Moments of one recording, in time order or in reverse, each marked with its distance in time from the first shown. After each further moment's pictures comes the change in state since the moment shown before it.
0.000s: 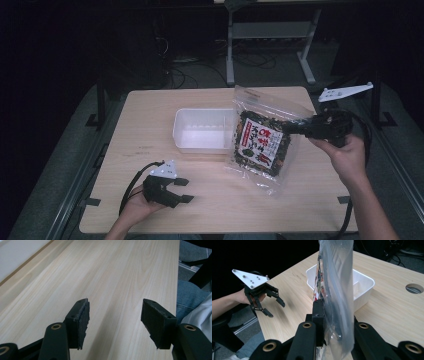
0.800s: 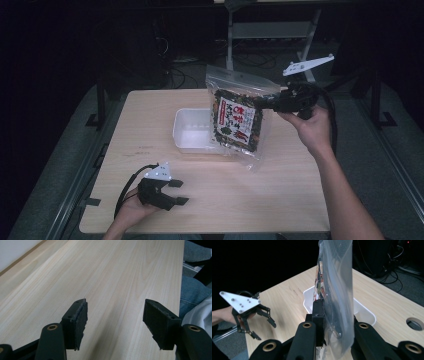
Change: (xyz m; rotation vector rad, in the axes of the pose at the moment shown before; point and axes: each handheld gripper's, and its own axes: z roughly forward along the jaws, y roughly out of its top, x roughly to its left) left arm 0.002 -0.013 -0.005 0.005 0.022 -0.019; right arm 0.004 0.068 0.052 -0.031 -0.008 -0.099
